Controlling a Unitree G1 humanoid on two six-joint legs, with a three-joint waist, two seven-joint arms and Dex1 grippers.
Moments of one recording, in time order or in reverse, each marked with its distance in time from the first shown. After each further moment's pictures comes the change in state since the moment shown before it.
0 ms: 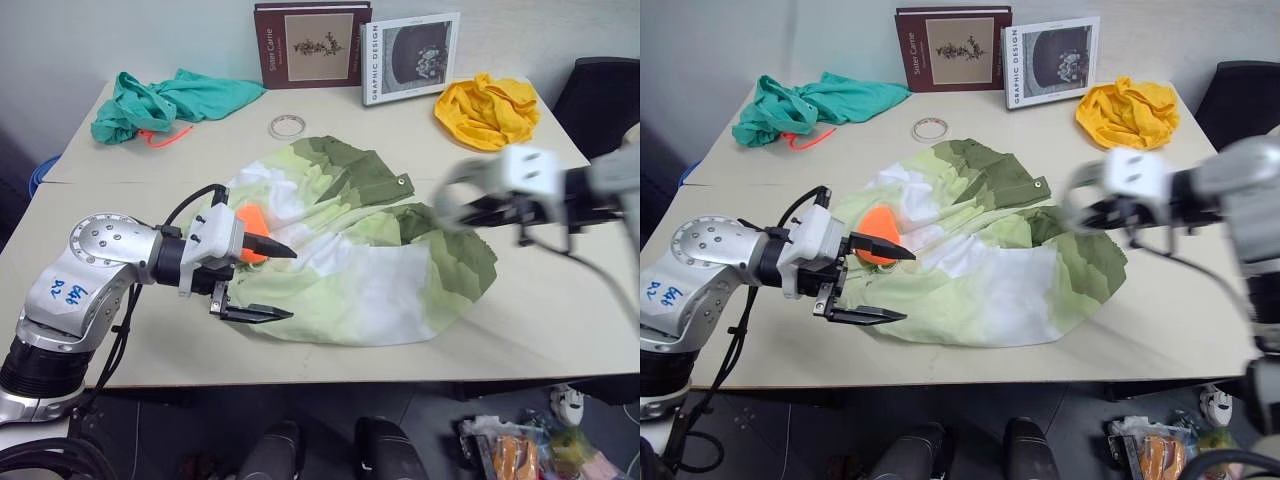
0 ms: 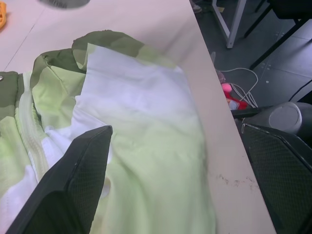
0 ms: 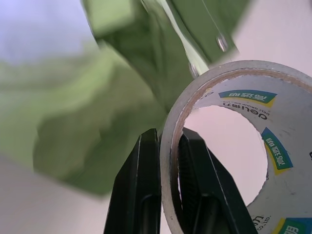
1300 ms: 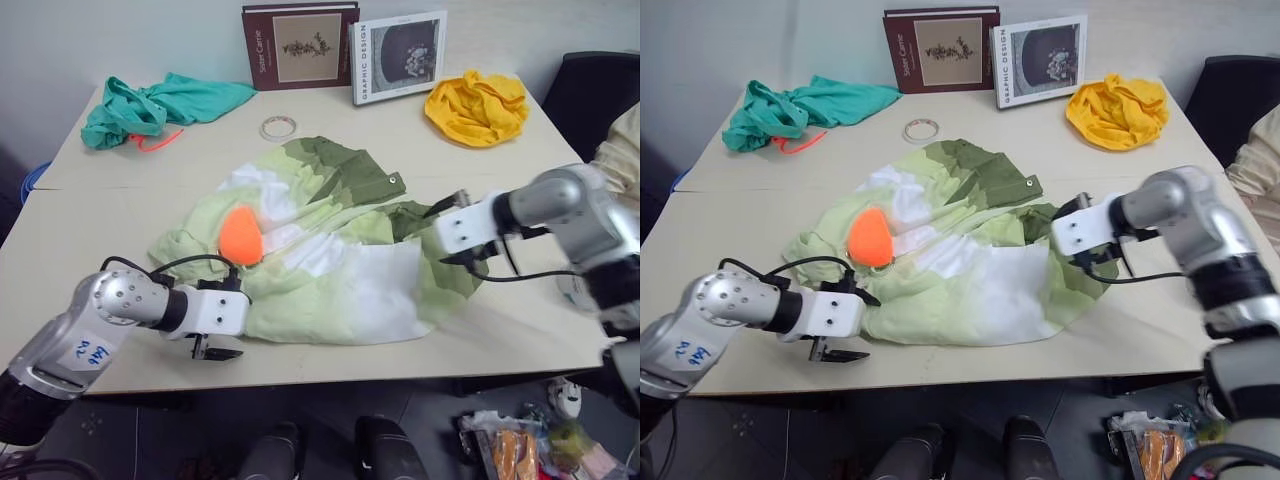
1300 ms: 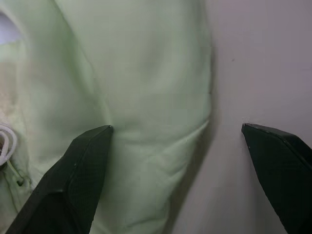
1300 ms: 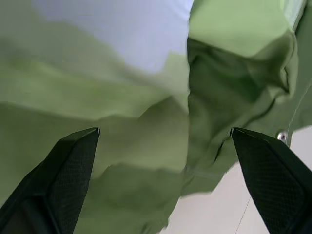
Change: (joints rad) left arm 0.224 0.163 -0.191 -0.062 0.569 -0.214 0.121; right arm -0.338 0.366 0.470 0.371 -0.466 -0.774 -0.153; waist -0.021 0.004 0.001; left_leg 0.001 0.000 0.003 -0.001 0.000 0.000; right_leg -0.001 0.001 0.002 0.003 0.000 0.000
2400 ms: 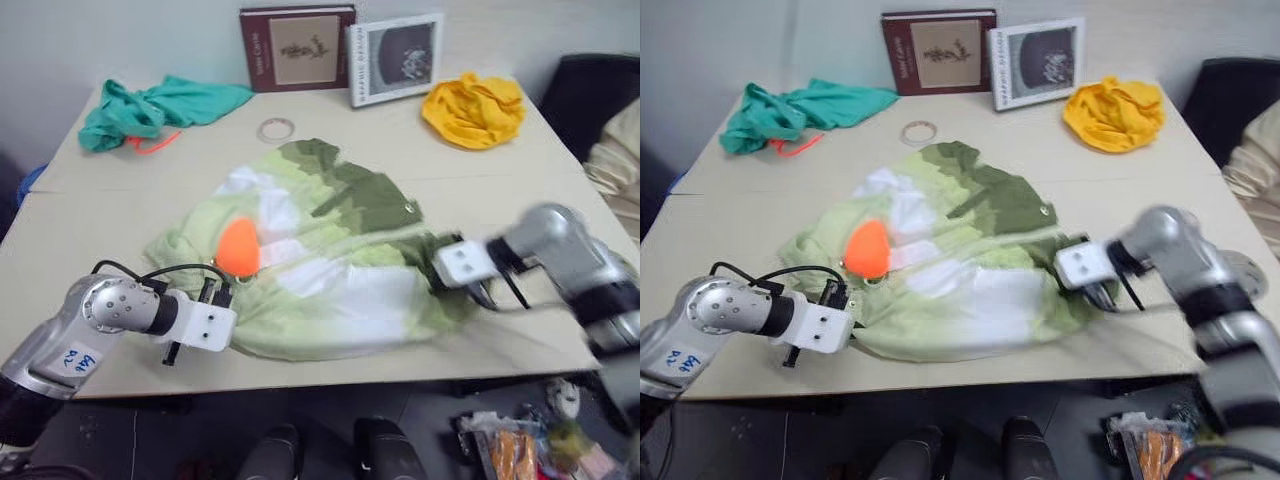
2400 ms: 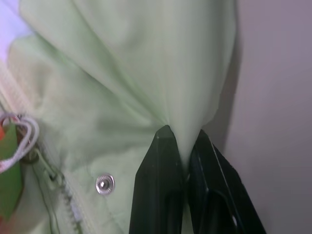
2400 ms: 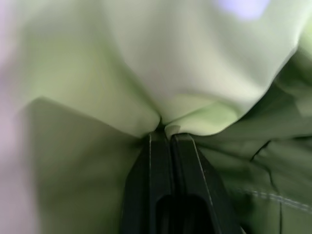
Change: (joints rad) left arm 0.068 0.087 0.052 0.246 0.070 -0.531 -0.027; right arm 0.484 -0.261 -0.047 -0.507 0.535 0.350 0.331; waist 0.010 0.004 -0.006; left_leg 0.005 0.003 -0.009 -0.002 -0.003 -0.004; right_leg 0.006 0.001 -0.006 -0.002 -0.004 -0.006
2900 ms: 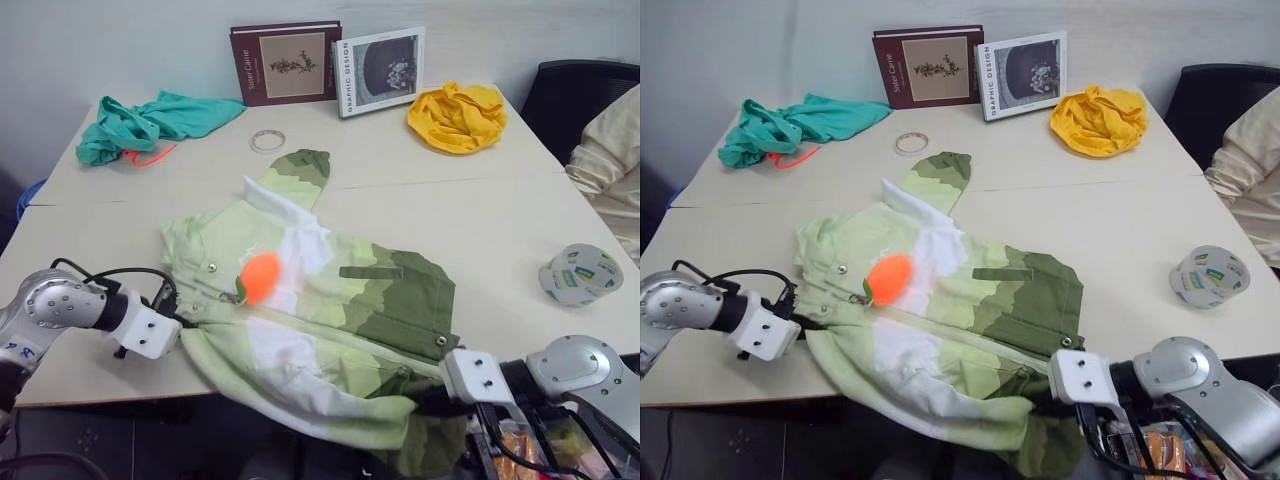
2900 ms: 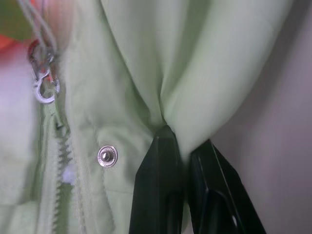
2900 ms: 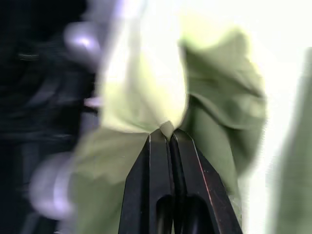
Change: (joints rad) left arm 0.028 0.094 -0.023 0.289 -0.250 -0.221 -0.158; right arm 0.653 -0.073 -0.354 -0.710 0.270 0.440 -0.406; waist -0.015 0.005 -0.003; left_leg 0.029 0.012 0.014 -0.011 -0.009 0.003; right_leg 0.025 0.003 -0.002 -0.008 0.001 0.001
